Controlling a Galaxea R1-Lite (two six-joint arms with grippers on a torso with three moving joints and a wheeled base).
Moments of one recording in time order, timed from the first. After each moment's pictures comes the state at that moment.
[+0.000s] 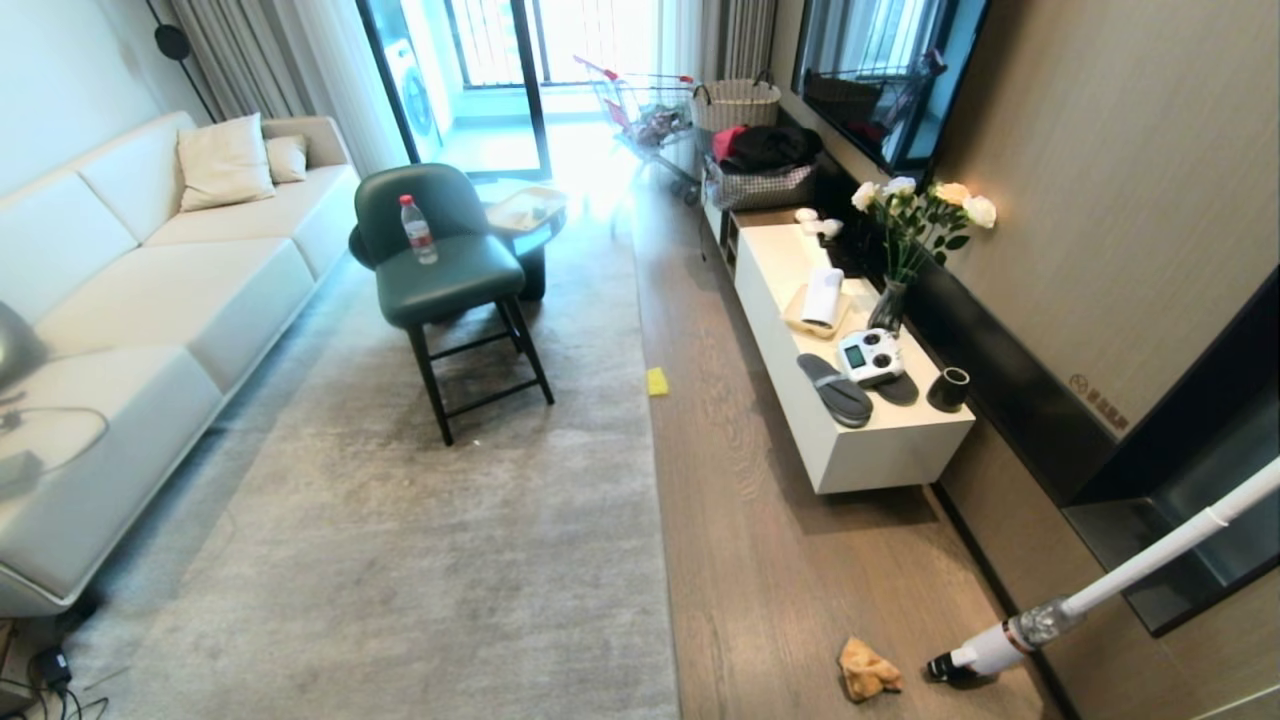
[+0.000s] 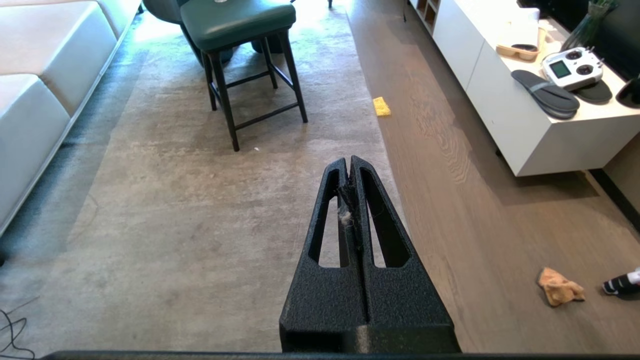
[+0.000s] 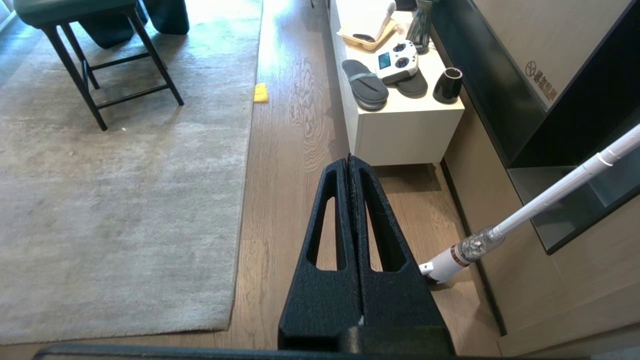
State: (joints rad) left arm 0.00 0.00 0.00 0.00 0.00 0.01; right arm 0.00 0.00 -0.02 0.05 0.01 -0.01
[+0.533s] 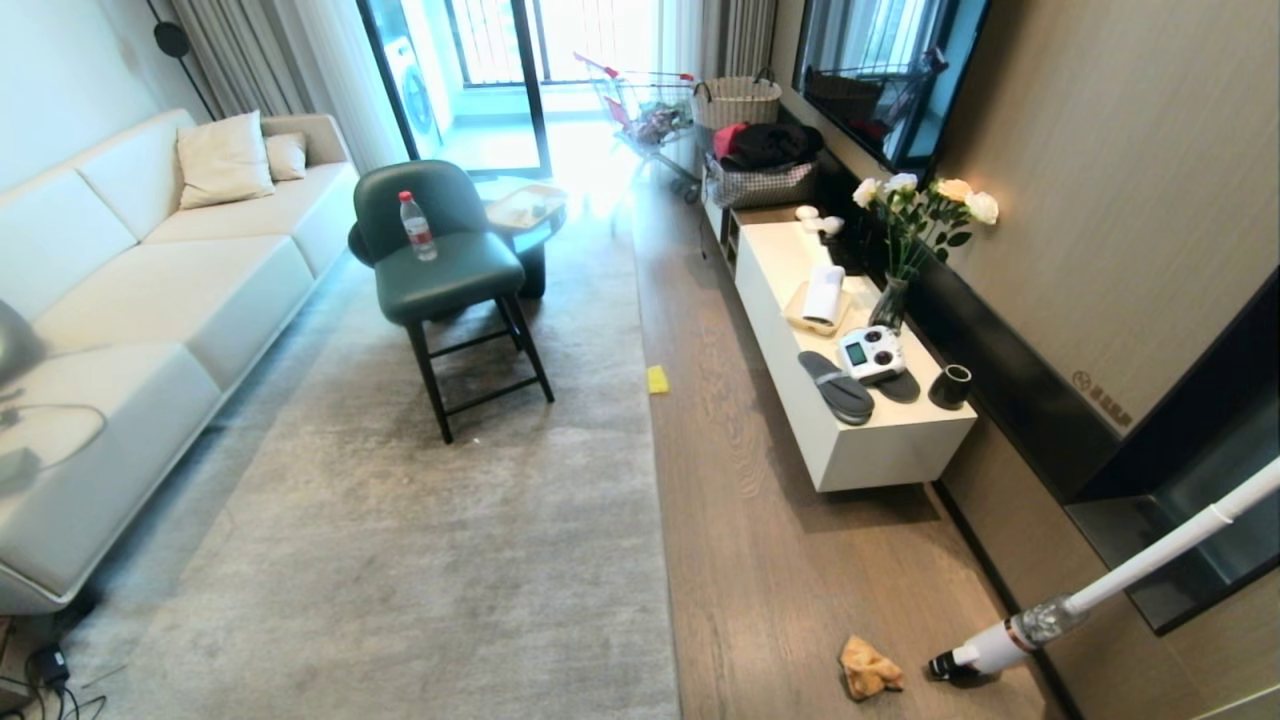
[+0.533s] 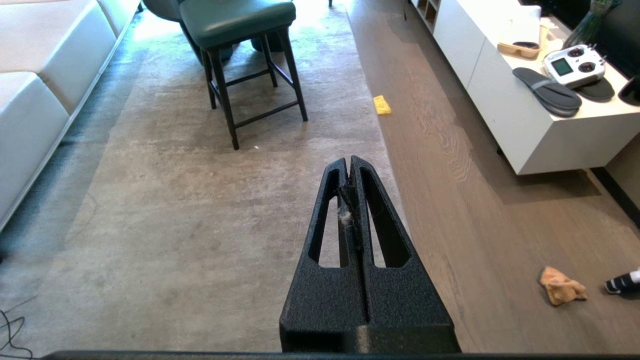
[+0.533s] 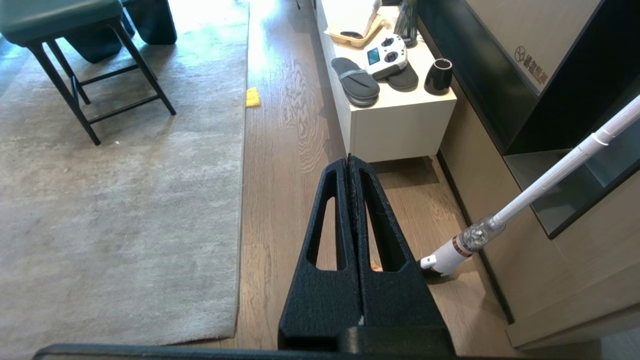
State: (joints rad) left arm 0.00 0.00 0.00 0.00 0.00 0.01; right arm 0.00 0.00 -0.02 0.04 -0.03 0.03
